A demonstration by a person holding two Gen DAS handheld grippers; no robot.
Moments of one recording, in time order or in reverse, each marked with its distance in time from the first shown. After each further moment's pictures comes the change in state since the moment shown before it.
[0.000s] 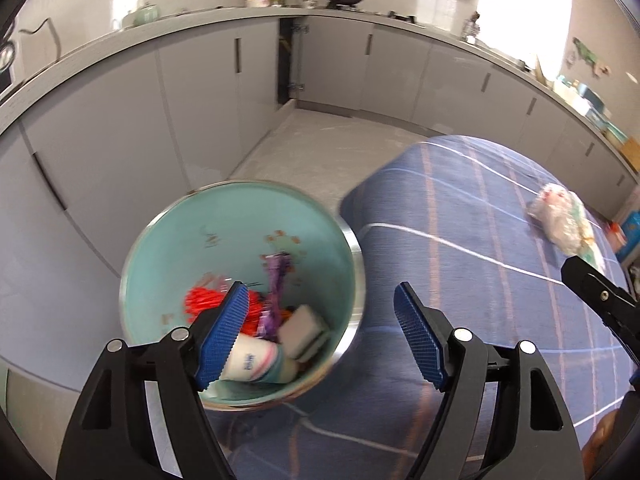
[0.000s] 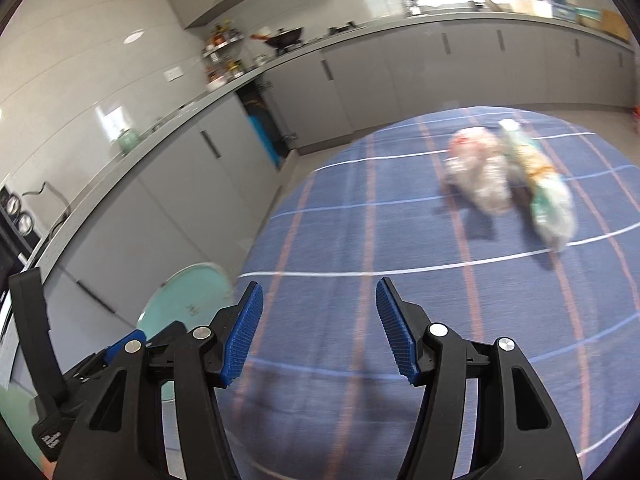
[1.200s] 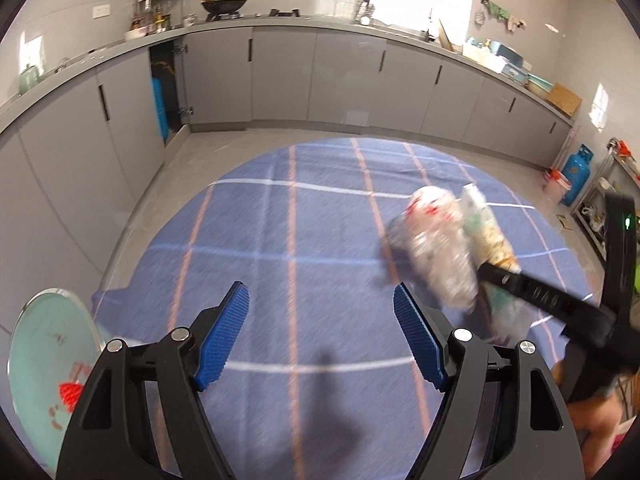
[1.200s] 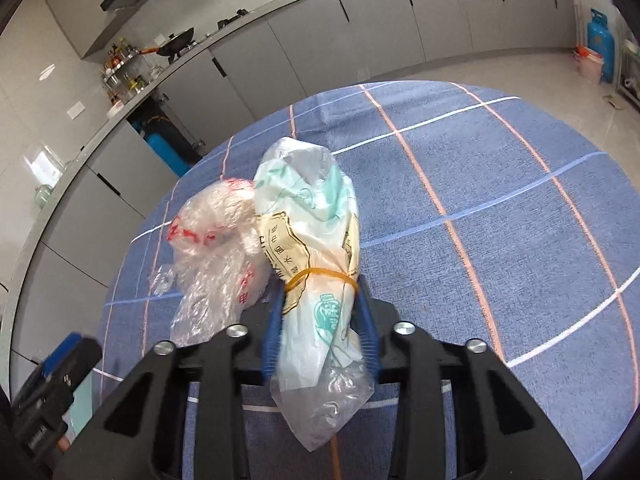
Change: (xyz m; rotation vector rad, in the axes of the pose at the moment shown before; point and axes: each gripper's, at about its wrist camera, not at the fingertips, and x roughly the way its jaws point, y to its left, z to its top) left arm 0.059 -0.193 0.057 0.227 -0.015 -0.236; right arm 0.056 -0.203 0.079 0.202 0.079 -0.181
